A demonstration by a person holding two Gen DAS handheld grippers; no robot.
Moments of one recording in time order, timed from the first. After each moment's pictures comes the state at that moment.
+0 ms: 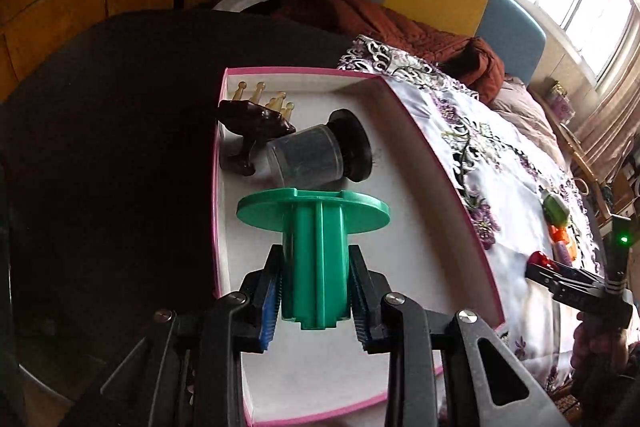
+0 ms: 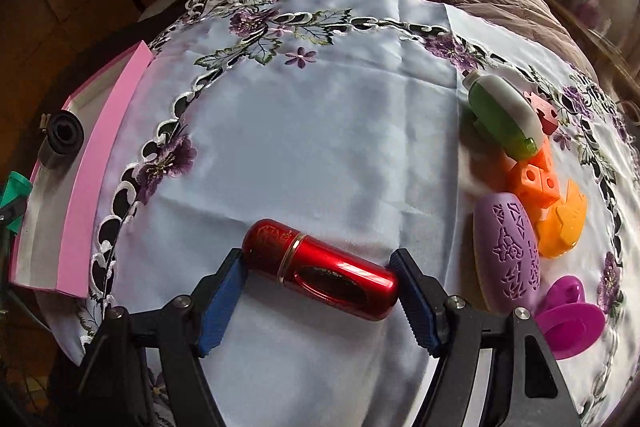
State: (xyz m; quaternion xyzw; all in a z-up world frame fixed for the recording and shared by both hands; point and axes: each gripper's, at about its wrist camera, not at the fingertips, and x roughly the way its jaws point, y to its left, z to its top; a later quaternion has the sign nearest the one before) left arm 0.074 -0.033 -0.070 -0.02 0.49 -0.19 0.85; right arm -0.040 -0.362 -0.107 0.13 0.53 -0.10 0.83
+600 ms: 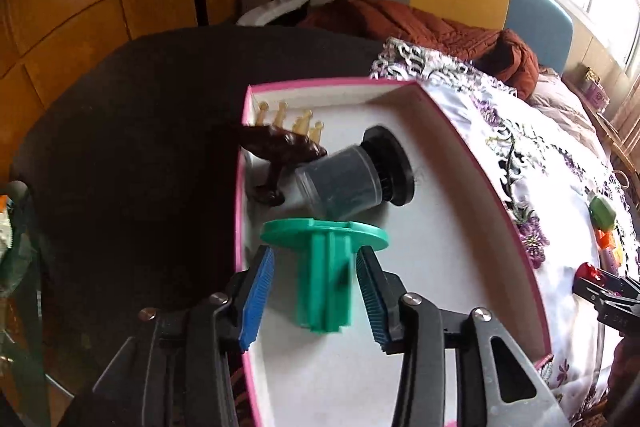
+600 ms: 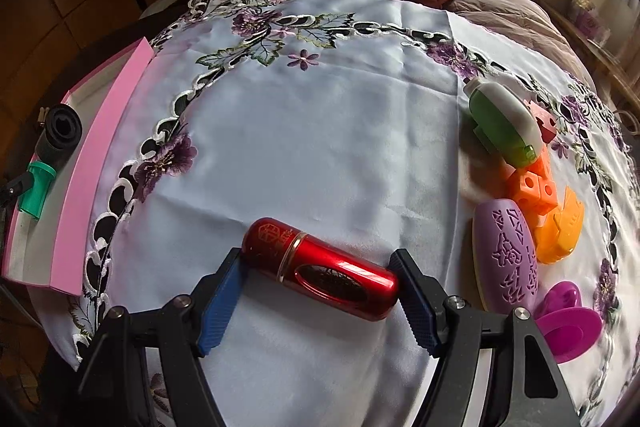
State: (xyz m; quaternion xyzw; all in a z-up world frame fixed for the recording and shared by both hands) left arm 0.082 -0.040 -0.068 0.04 0.46 -0.13 0.88; right arm -0.040 -0.359 -0.108 0.11 0.52 -0.10 0.84
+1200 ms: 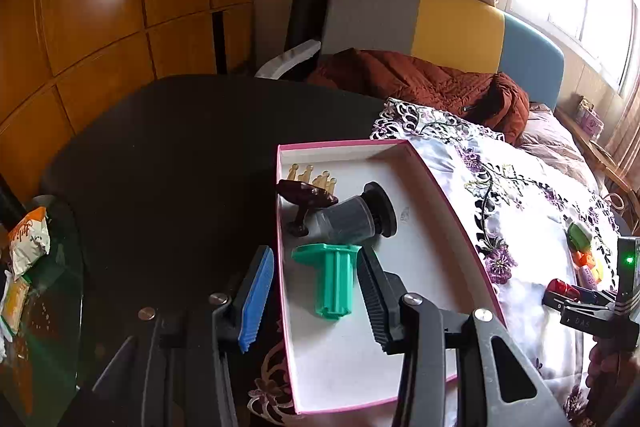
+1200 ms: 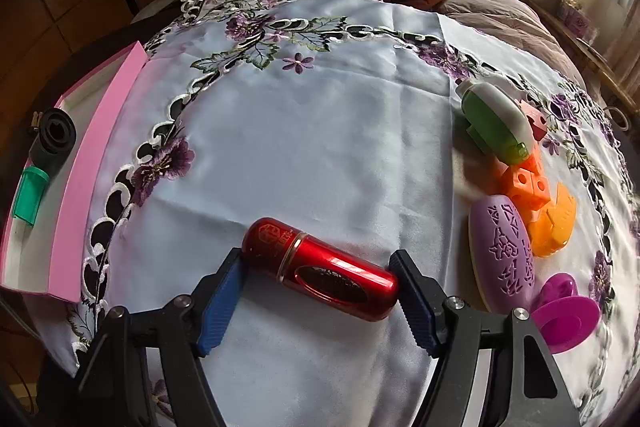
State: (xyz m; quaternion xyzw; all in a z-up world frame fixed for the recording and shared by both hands) left arm 0.048 -0.016 -0.008 0.02 0.40 -0.12 0.91; right arm -0.040 -0.354 -0.106 0.11 0.52 -0.12 0.84
